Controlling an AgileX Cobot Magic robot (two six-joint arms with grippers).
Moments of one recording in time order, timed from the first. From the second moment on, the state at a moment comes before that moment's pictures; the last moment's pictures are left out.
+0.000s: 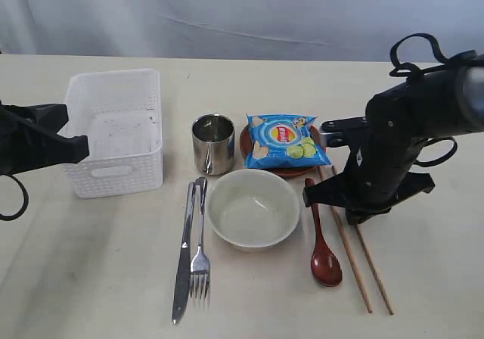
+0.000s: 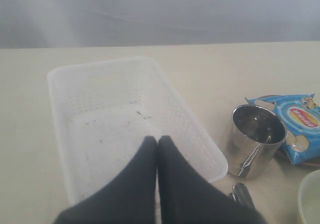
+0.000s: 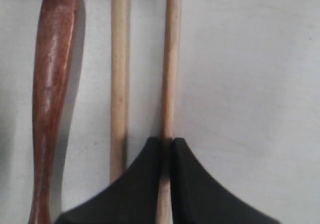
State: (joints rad) left arm -0.43 1.12 -0.35 -0.39 -0.36 0.19; right arm 0.42 1.88 -0.95 -0.15 0.60 0.36
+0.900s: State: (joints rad) left arm -0.43 1.12 -0.35 -0.39 -0.36 0.19; right arm 0.74 1.68 -1.10 -0.10 0.80 0.61
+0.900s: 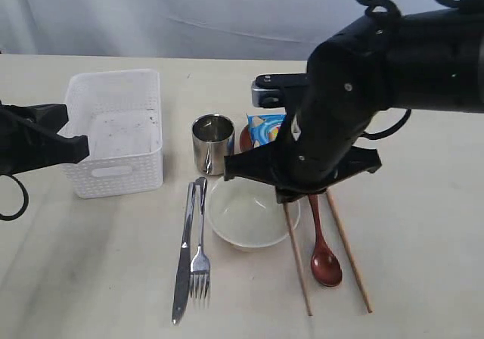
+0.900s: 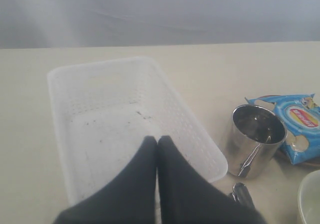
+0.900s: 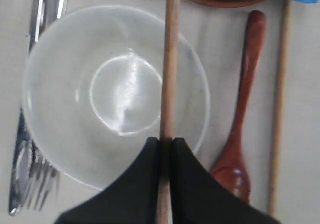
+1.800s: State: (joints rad) left arm -0.43 1.12 -0.35 -0.39 -0.36 0.19; right arm 0.77 1.90 -1.25 -0.01 0.71 0.75
